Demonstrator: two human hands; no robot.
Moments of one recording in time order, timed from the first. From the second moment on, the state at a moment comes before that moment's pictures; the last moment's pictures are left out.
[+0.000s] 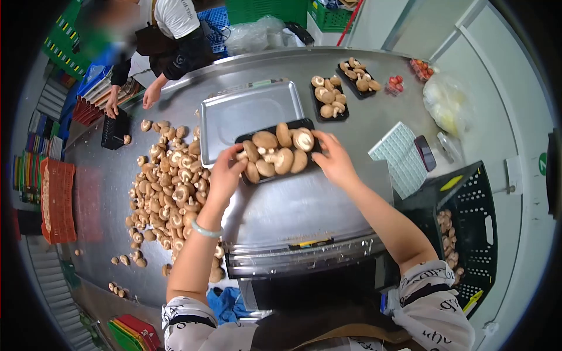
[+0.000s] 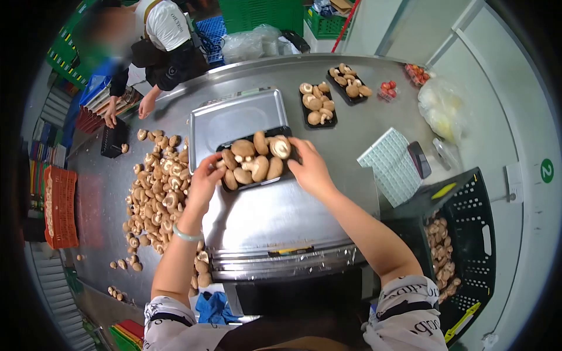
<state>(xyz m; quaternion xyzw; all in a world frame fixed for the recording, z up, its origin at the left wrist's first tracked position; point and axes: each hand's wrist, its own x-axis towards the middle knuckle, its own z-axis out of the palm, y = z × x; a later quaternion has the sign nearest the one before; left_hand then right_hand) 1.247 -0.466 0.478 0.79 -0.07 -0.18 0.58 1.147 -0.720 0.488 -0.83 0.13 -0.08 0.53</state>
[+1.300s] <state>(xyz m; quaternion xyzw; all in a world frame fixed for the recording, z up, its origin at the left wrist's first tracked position) 1.093 -0.510 0.470 0.84 -0.30 -0.02 0.45 1.003 -0.691 0.474 -0.91 0.10 -0.11 0.39</state>
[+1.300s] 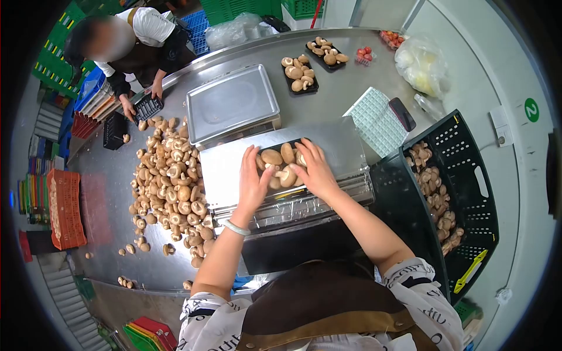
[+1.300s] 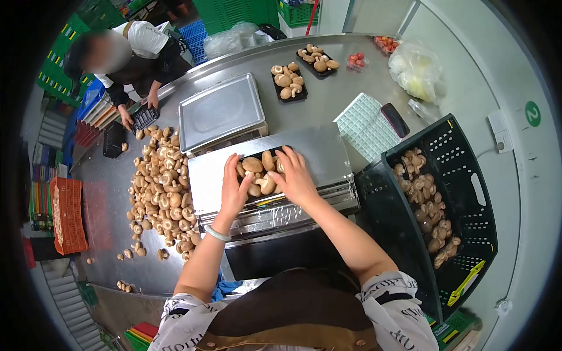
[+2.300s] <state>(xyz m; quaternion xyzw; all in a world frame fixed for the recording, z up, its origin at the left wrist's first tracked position) 1.071 -0.365 0.573 0.59 -0.09 -0.39 0.70 0.884 -0.760 0.542 -0.54 0.13 0.00 0.83</state>
